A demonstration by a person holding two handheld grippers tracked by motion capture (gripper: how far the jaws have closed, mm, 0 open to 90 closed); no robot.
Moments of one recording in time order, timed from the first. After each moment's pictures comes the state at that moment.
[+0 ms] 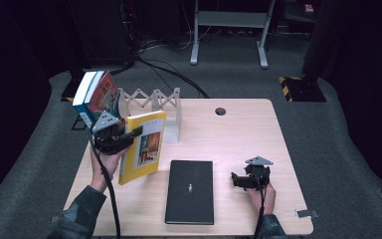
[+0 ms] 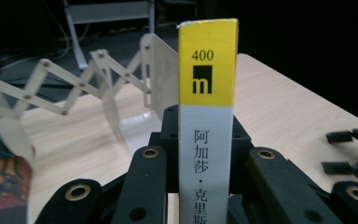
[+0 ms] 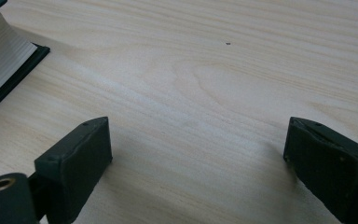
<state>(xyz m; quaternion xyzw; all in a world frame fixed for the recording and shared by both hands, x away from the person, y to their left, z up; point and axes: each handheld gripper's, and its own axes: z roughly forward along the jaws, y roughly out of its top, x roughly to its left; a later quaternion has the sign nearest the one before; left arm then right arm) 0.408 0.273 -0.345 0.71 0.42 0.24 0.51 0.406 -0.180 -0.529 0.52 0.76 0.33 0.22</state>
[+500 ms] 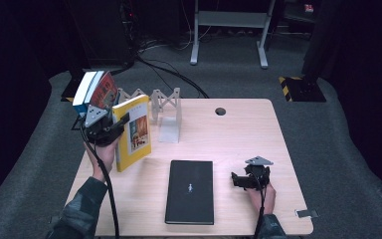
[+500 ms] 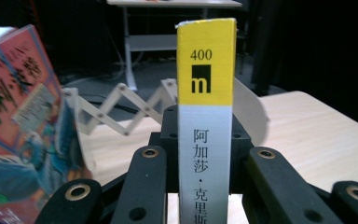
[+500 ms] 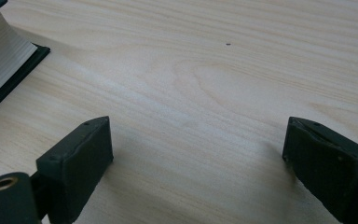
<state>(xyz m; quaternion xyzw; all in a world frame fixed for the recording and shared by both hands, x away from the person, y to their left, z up) 0.433 0.291 -0.354 0.64 0.47 0.33 0.51 0.406 -0.180 -0.529 0.52 0.76 0.34 0.22</state>
